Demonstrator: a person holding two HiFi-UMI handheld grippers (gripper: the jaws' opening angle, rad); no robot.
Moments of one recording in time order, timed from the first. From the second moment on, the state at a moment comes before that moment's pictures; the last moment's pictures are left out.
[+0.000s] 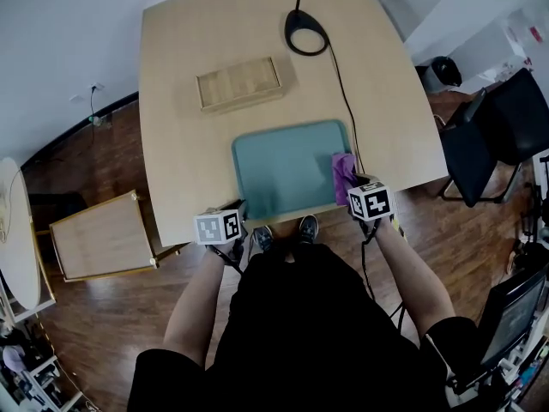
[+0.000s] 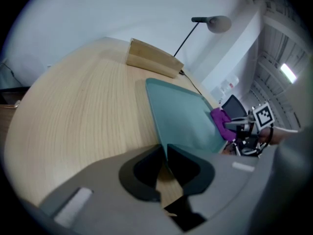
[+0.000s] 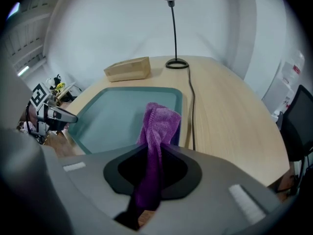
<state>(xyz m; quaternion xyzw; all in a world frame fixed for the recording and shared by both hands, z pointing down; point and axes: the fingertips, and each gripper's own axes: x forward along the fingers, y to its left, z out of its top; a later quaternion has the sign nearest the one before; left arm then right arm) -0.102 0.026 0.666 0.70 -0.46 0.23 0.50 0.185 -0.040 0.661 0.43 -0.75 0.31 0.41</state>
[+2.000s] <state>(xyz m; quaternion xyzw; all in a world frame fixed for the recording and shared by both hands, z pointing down) -0.108 0.029 0.672 0.70 -0.47 0.25 0.48 0.159 -0.008 0.672 0.37 -0.76 0.30 0.45</state>
